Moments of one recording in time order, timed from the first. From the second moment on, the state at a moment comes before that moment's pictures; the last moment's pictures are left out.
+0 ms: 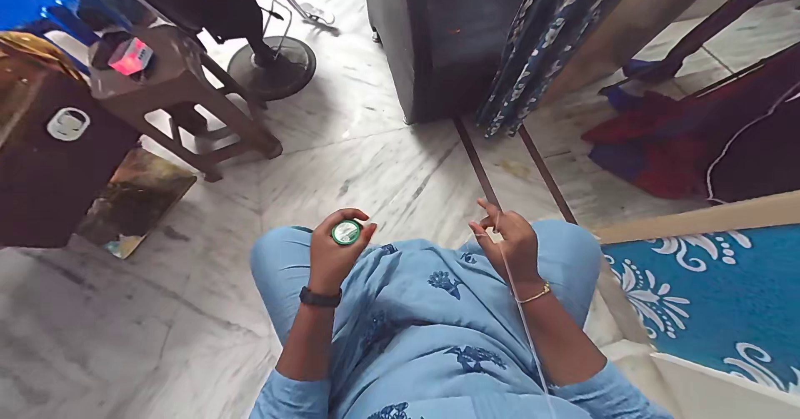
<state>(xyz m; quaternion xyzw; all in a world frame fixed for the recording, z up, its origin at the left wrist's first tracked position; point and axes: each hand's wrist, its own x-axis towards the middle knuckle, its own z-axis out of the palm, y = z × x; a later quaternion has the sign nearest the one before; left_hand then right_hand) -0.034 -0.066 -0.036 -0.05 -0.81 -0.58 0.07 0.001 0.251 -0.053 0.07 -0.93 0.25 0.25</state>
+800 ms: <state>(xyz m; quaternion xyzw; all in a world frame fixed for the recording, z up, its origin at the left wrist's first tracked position) -0.004 -0.080 0.046 -0.24 -0.67 -0.66 0.25 0.016 0.257 -0.021 0.13 -0.87 0.20 0.43</state>
